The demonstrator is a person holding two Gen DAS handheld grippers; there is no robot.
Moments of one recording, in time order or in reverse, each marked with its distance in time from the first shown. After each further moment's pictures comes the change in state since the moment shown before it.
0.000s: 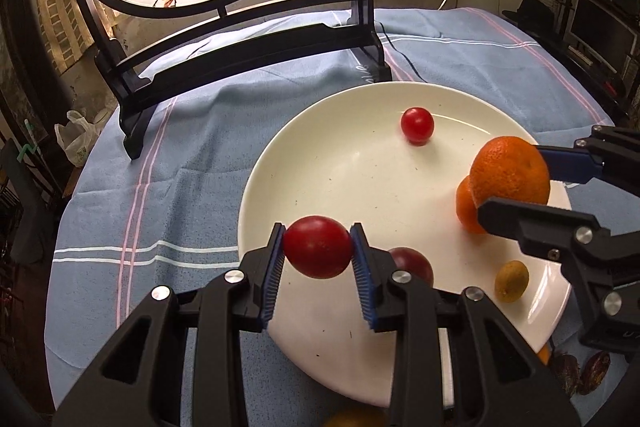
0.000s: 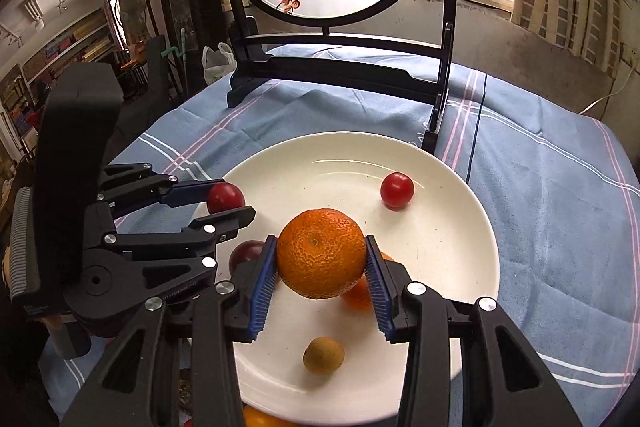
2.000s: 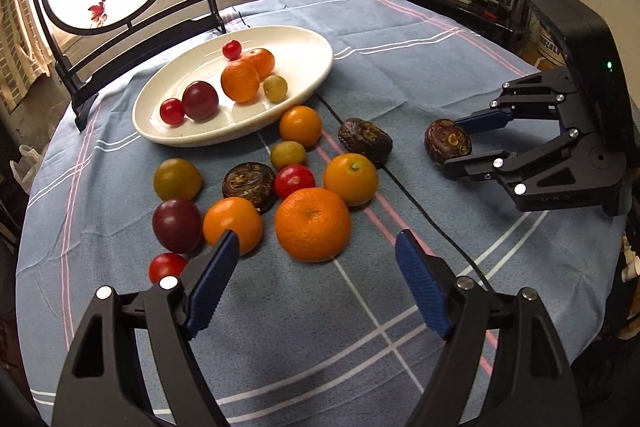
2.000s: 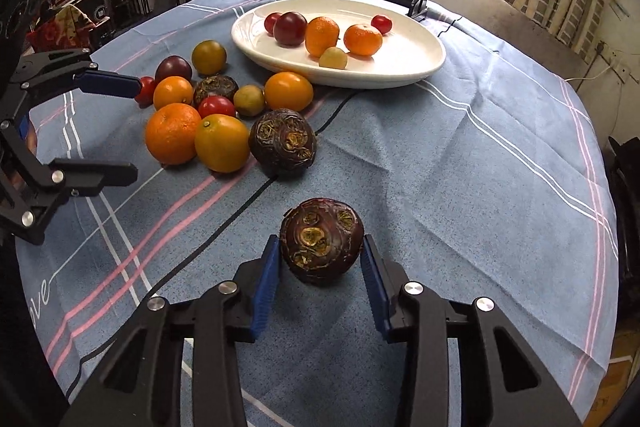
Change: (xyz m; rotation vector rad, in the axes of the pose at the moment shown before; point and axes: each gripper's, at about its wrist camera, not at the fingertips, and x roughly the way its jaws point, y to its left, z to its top) left arm -0.134 -0.095 -0.173 0.243 -0.034 -0.237; right arm -0.106 0.018 -0.196 -0.151 0.156 -0.100
